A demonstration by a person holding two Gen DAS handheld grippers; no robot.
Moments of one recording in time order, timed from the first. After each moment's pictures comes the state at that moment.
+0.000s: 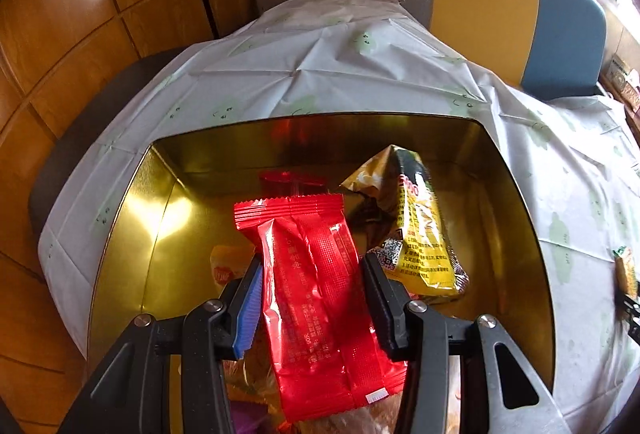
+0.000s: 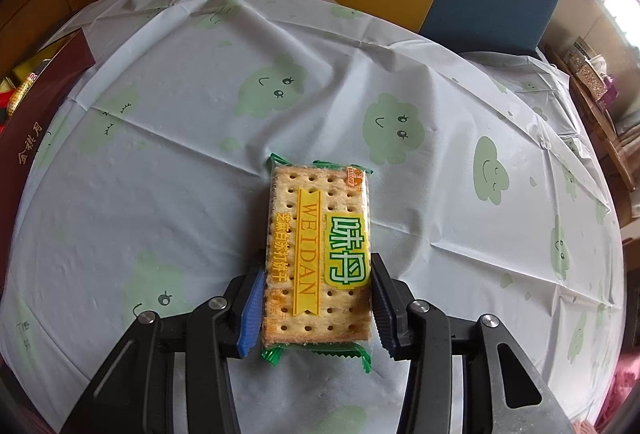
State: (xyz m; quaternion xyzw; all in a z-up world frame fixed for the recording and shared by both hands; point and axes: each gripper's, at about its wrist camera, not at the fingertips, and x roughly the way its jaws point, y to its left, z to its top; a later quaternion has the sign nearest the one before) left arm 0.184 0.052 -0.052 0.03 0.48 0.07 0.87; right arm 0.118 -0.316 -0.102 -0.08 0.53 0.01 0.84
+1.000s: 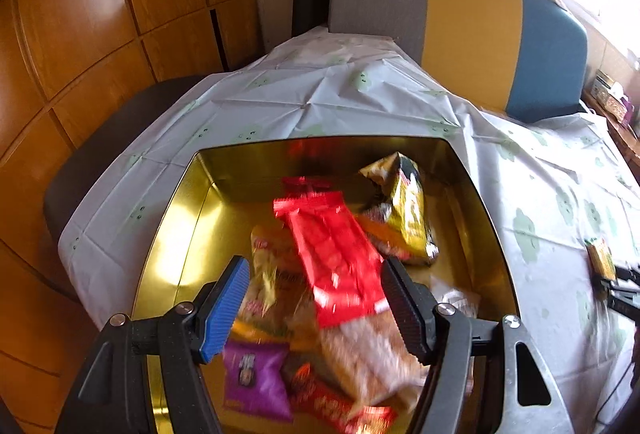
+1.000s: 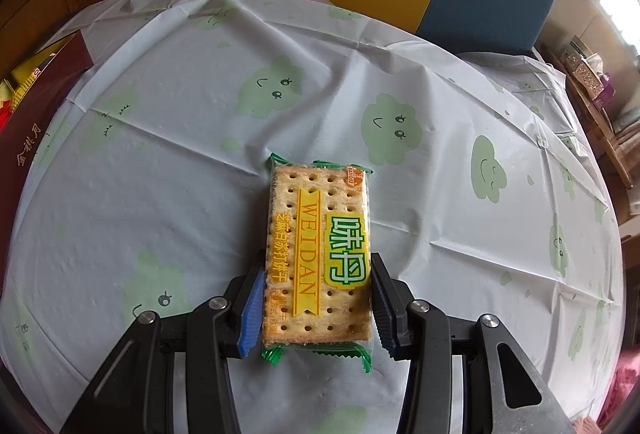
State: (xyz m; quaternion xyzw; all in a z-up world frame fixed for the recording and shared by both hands) left arm 0.112 0.064 -0.013 0.02 0.42 0.05 0.91; right arm 0.110 -0.307 -0.104 -0.08 0.53 0.00 0.85
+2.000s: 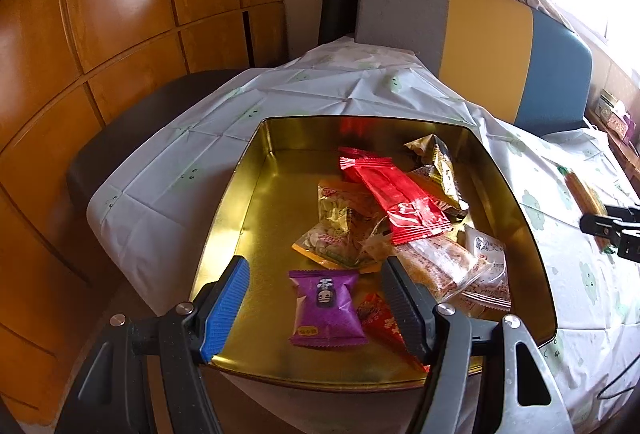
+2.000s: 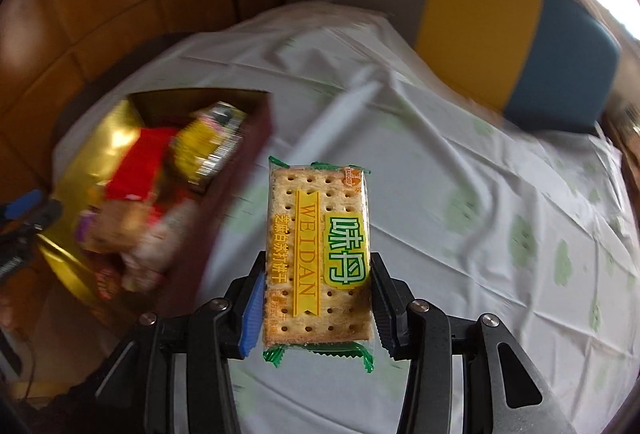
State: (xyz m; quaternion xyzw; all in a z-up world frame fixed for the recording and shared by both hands) left arm 0.045 0.112 -0.016 -0.01 0.39 0.08 0.92; right arm 0.092 -0.126 -0.008 -0.07 0.45 0.17 0.87
